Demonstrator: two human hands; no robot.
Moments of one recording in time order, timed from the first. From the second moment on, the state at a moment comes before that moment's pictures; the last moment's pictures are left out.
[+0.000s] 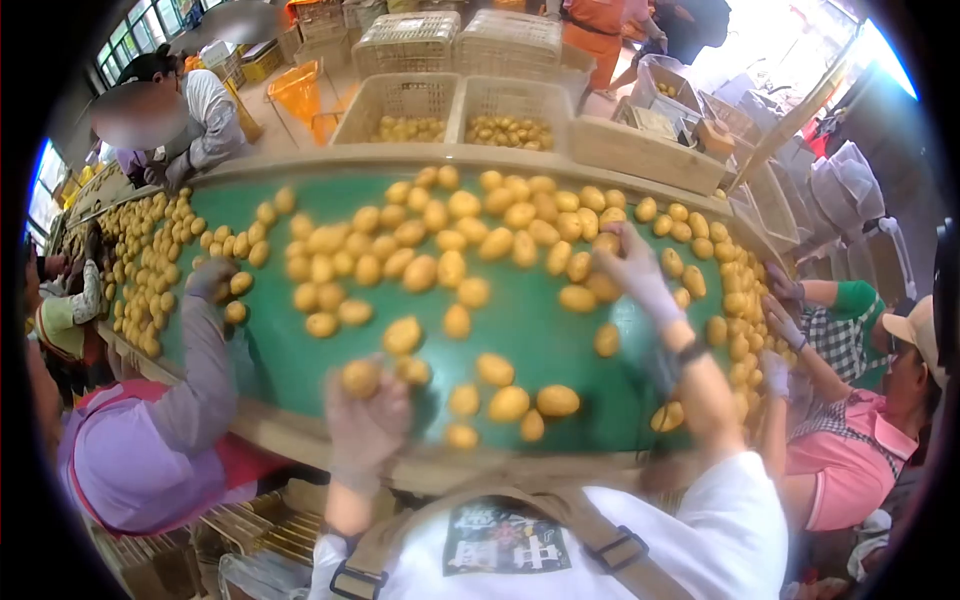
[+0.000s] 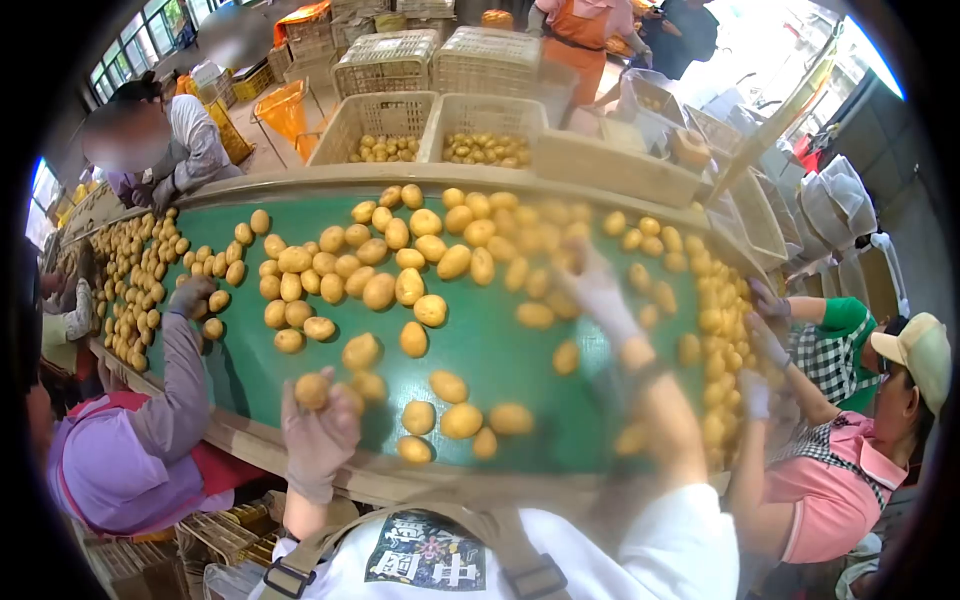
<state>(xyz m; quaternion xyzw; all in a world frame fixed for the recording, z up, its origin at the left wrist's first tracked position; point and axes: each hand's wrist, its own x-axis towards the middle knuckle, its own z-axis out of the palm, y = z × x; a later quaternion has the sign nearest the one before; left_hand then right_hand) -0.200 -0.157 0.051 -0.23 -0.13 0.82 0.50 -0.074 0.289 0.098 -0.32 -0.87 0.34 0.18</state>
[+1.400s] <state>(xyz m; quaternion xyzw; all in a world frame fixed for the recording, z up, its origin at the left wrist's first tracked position) -0.354 -0.041 0.124 0.38 0.62 0.67 0.15 -0.071 0.135 0.100 -0.16 -0.96 0.23 0.01</state>
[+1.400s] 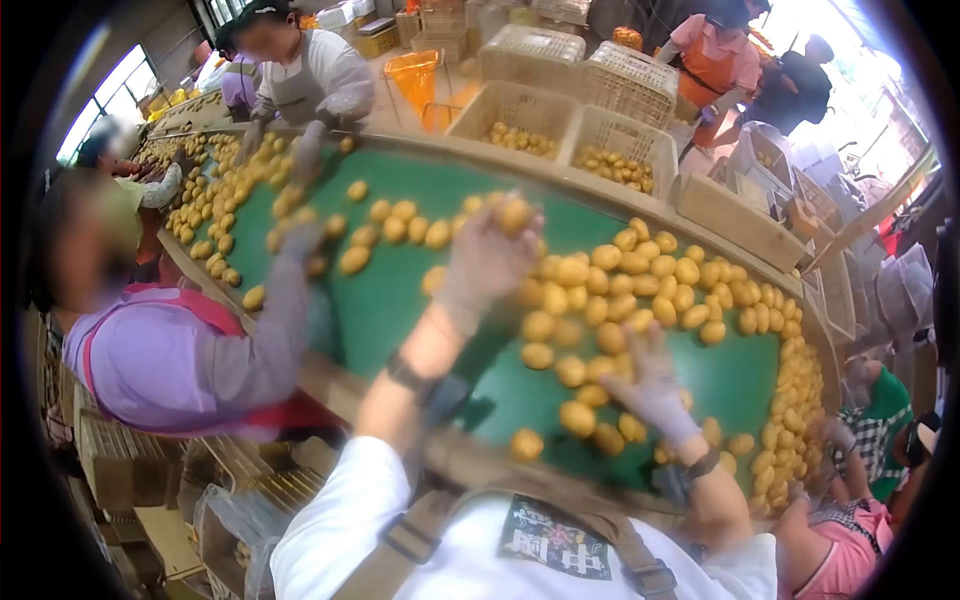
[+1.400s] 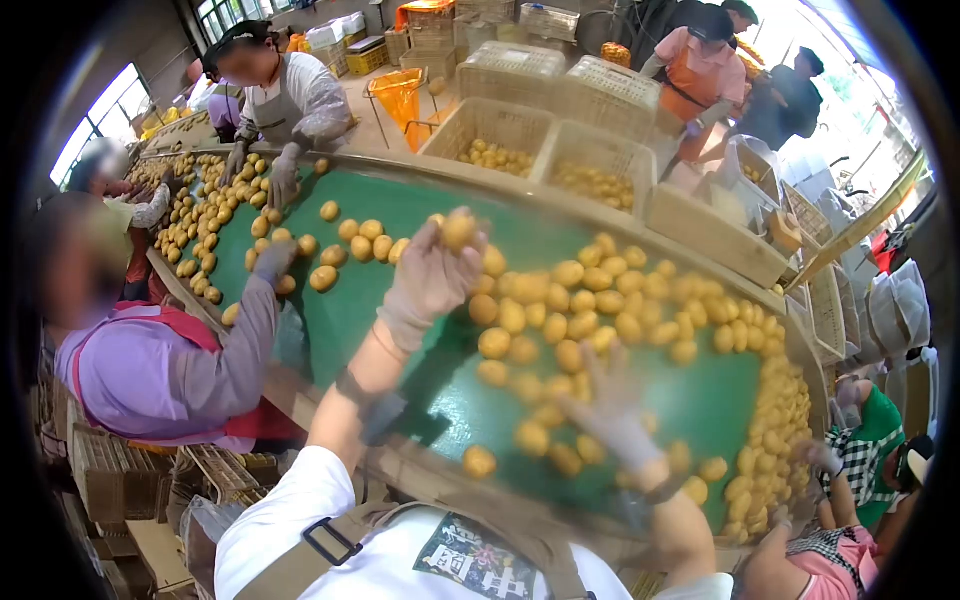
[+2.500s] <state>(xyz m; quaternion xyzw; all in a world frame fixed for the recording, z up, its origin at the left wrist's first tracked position) -0.224 -0.323 0.114 -0.03 0.54 0.41 0.73 -0.067 0.123 0.109 -0.17 -0.95 0.27 -0.01</state>
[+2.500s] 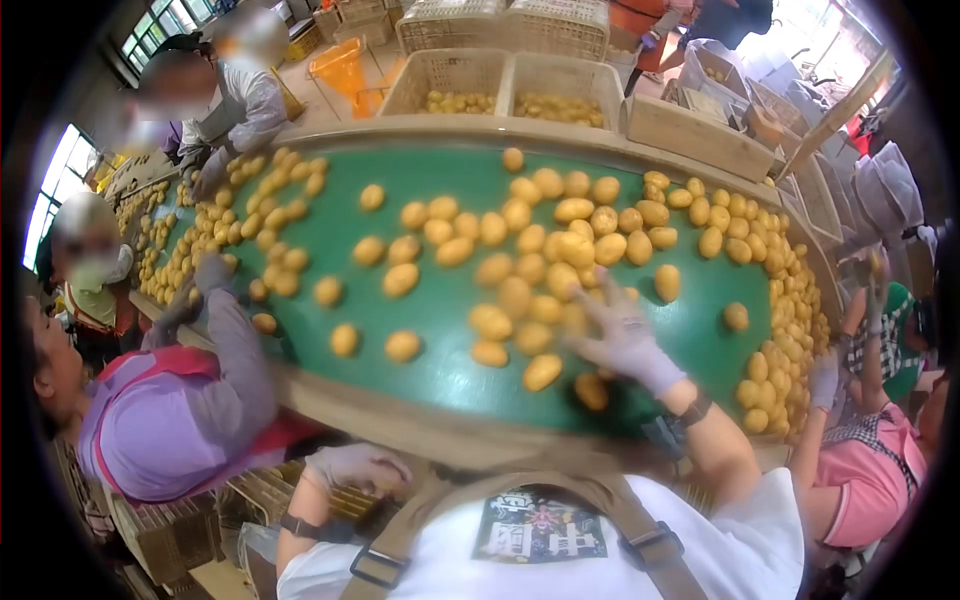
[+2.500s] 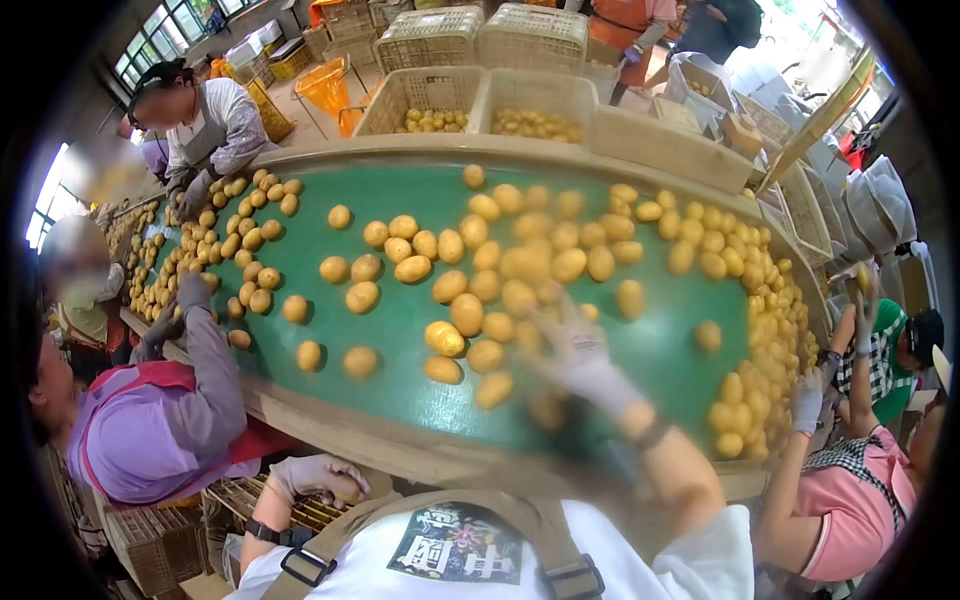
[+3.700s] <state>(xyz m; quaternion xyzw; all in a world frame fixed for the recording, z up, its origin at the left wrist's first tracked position) -0.163 -0.012 0.120 0.77 0.56 0.29 0.14 0.022 0.460 0.051 -0.52 -0.80 0.24 0.19</state>
